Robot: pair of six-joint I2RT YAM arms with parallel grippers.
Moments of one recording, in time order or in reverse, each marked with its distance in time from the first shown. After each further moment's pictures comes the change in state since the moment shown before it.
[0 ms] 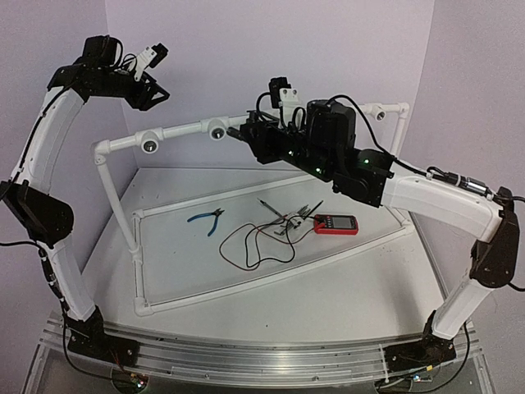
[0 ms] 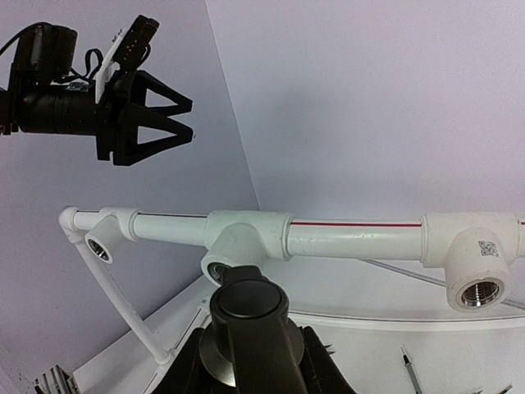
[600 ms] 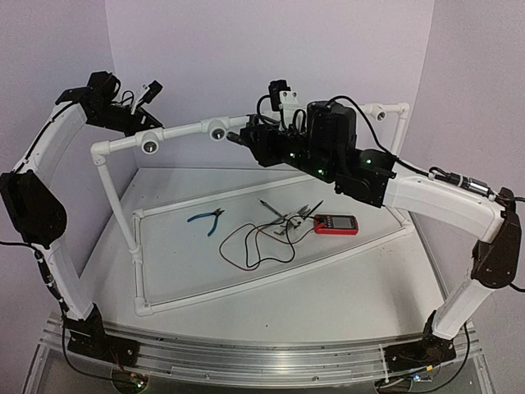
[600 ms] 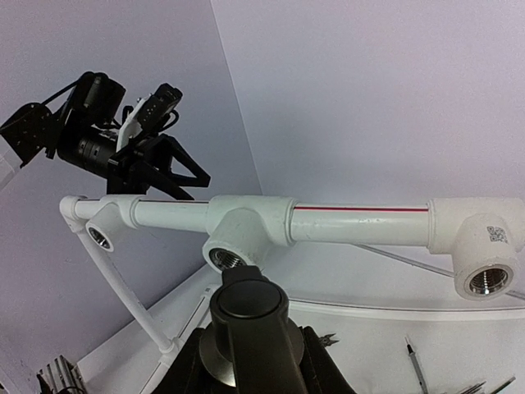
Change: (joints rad) left arm 0.143 -0.032 -0.335 -0.063 0.455 0.005; right arm 0.000 -0.011 -0.008 -0.034 -0.023 0.018
